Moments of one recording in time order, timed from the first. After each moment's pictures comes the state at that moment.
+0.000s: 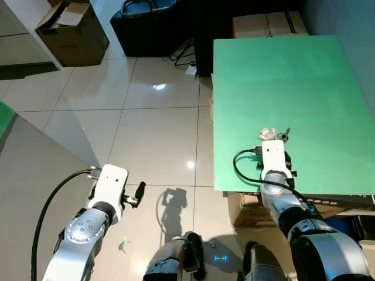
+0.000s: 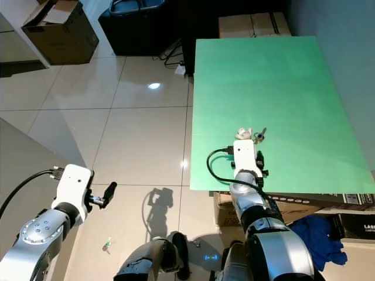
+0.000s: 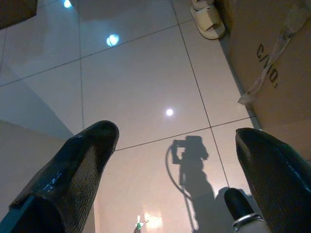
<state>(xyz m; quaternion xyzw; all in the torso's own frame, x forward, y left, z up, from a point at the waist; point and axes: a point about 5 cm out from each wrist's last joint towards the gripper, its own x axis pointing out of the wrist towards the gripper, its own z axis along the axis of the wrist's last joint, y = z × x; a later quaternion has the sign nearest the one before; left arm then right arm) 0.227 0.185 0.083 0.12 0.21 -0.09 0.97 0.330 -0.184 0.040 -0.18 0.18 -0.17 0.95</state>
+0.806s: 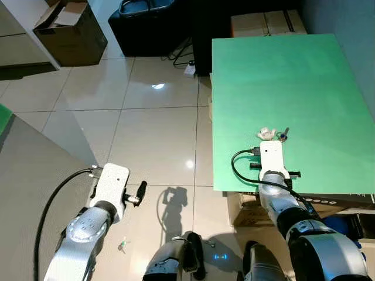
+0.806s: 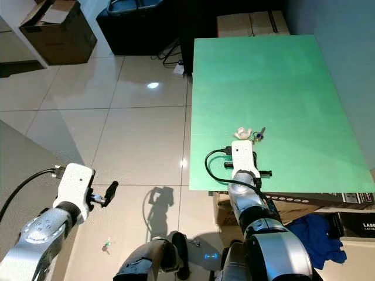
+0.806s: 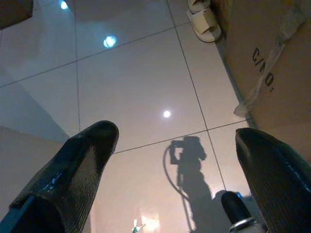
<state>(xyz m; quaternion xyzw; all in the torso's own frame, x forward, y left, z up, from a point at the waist) 0.233 0.180 0.083 0.11 0.20 -0.09 0.97 0.331 -0.178 0.040 -0.17 0.18 -0.16 0.95</state>
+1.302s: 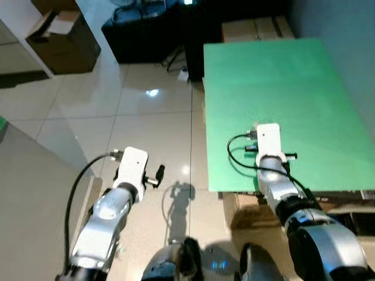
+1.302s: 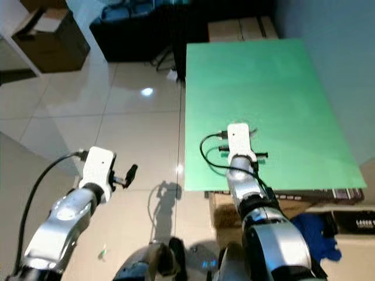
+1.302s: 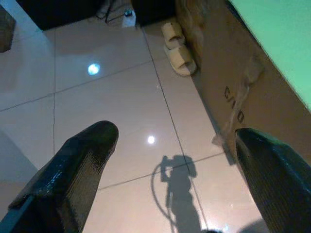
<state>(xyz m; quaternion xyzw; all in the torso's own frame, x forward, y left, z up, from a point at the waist) 0.273 0.146 0.083 0.08 0.16 -0.12 0.98 0.355 -0.166 0.073 -0.17 0.11 -0.11 0.97</state>
